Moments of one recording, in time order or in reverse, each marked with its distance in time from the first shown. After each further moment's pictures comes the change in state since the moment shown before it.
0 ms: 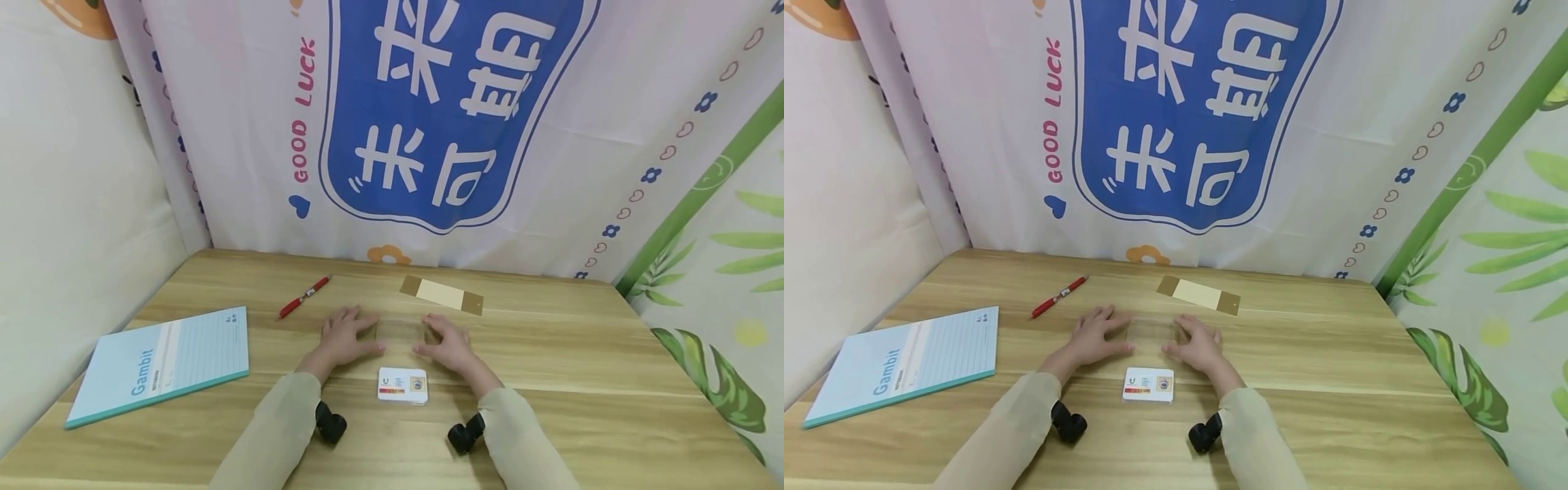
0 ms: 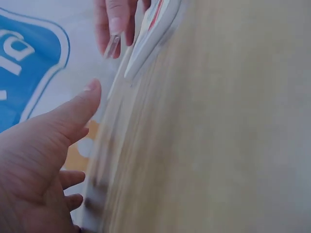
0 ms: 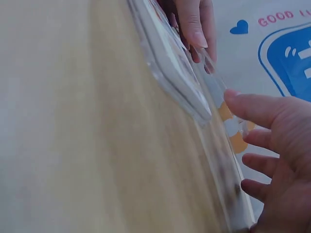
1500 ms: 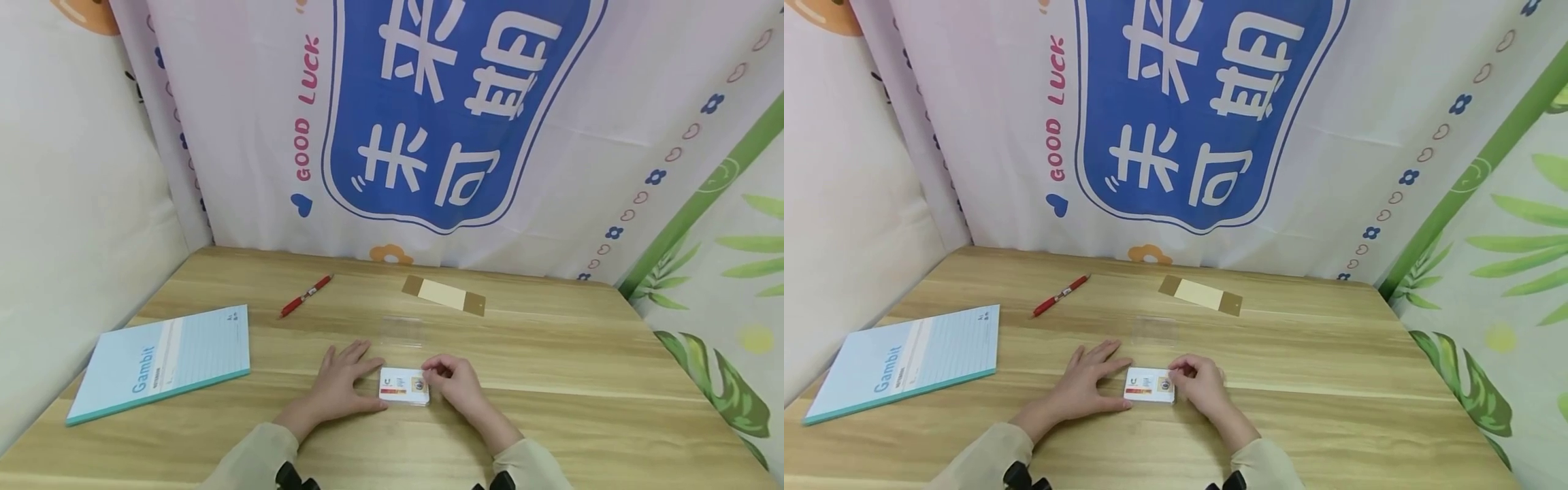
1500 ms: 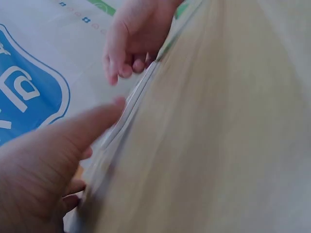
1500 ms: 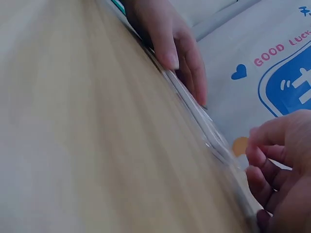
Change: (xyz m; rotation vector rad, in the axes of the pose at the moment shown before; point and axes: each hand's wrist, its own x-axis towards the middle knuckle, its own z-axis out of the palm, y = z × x) left_hand -0.068 0.011 0.016 0.038 0.034 0.205; right_hand -0.056 -0.009 0.015 0.362 0.099 0.043
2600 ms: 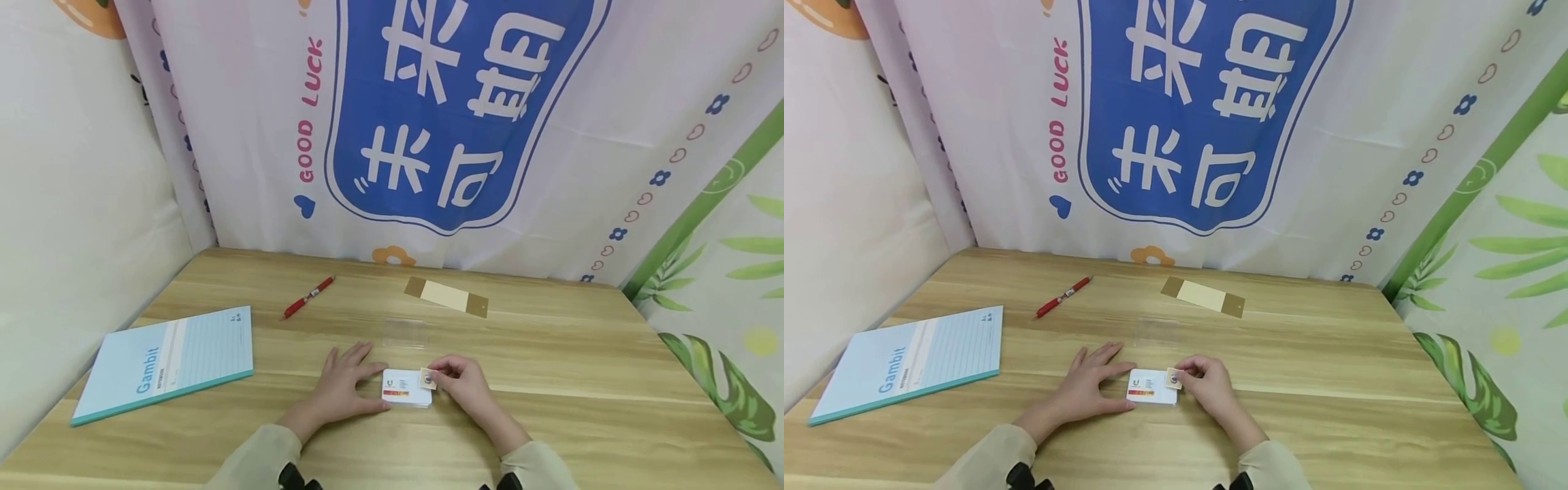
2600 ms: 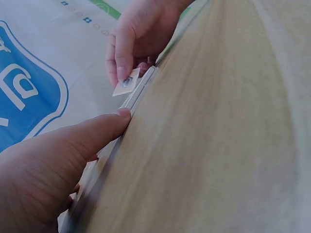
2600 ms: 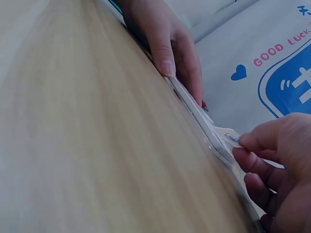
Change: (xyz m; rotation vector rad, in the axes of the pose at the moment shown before) left_hand -0.001 0.001 0.000 0.019 0.004 0.009; right_hand -0.004 -0.013 -0.004 0.081 0.010 -0.003
